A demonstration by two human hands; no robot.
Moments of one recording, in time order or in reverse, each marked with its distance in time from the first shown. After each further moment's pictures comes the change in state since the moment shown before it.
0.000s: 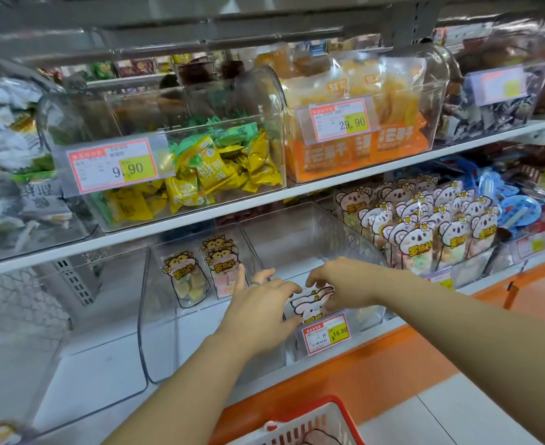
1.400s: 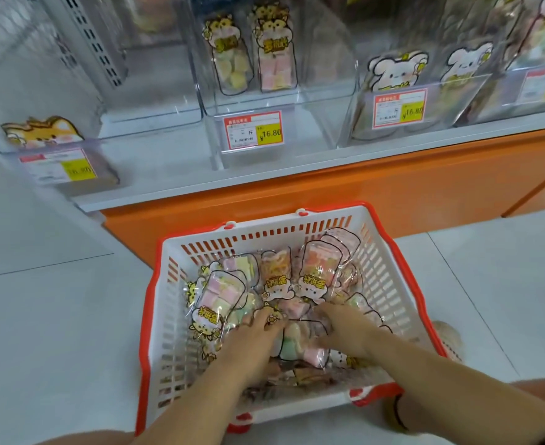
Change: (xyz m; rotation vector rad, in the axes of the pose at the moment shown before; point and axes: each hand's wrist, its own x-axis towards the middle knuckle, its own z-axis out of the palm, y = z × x) left_hand -0.302 0.024 0.272 -0.182 -0.639 -0.196; right_hand -0.131 -0.105 0.369 0.280 -0.481 0.153
